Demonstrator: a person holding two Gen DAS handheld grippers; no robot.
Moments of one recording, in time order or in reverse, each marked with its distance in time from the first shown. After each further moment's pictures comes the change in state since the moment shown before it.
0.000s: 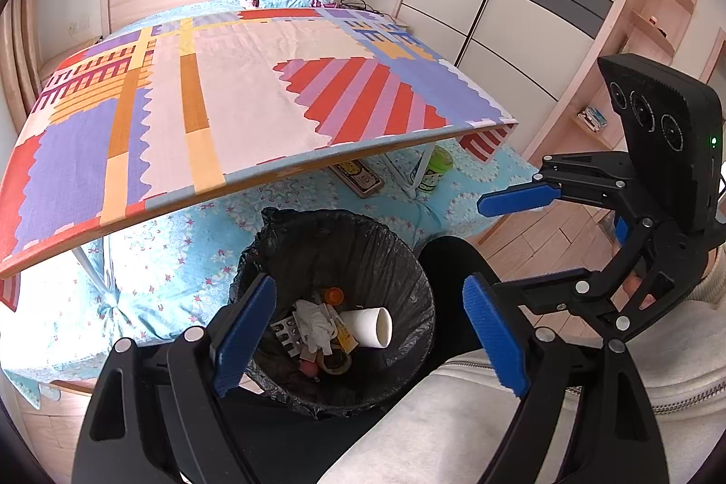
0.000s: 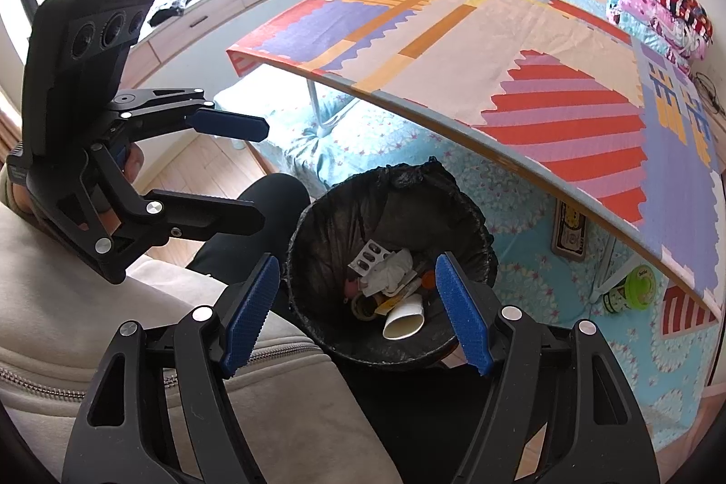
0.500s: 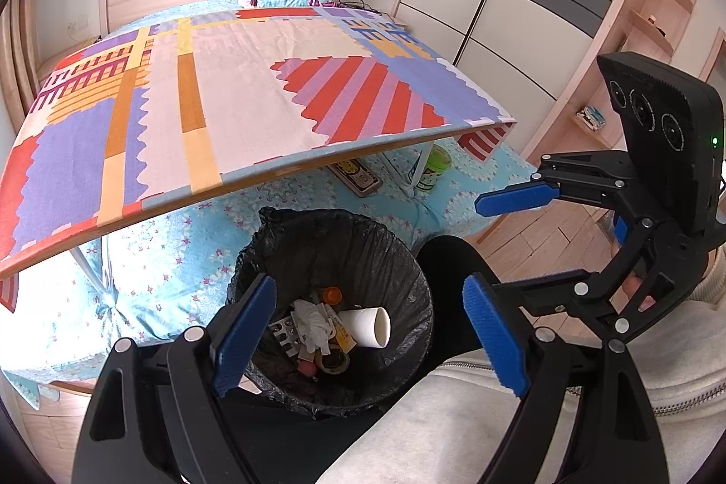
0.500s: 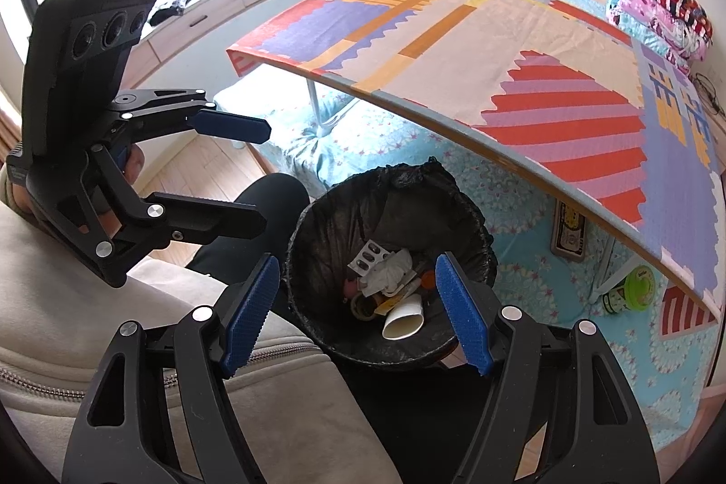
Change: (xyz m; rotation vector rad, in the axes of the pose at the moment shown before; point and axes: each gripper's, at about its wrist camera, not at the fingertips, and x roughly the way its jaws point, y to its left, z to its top) left arm 0.002 -0.001 0.000 0.000 0.001 -0.003; right arm -0.001 0.000 0.001 -0.002 0.000 0.001
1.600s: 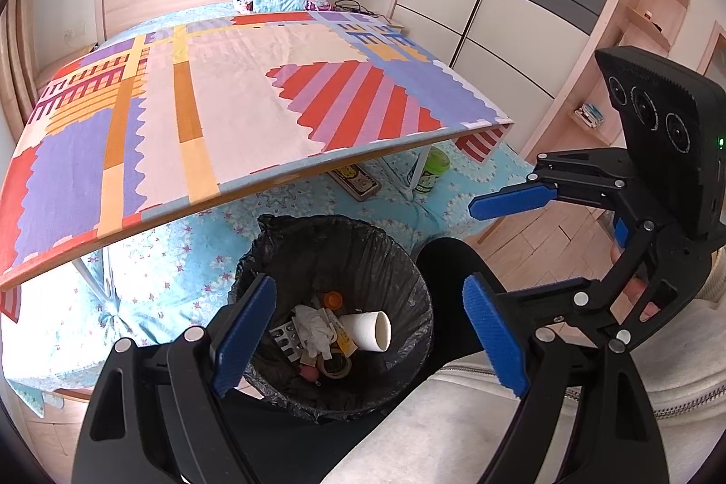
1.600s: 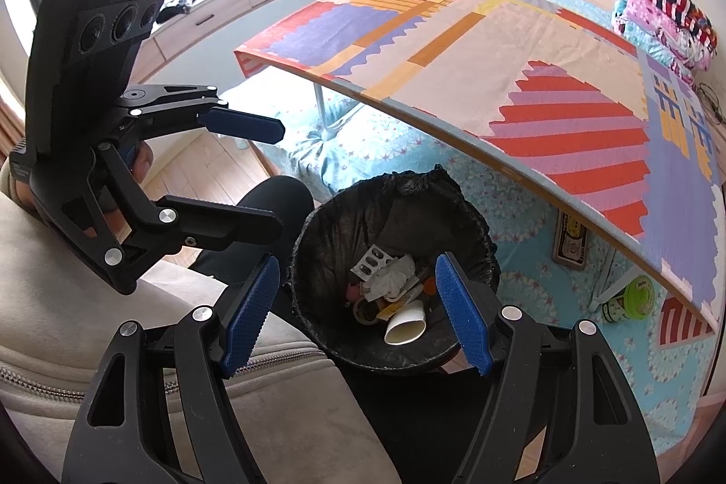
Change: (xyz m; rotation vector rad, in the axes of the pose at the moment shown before) left arm -0.001 -0.004 0.004 0.020 -0.004 0.000; right arm -0.001 0.006 0.003 -0.023 -0.007 -0.003
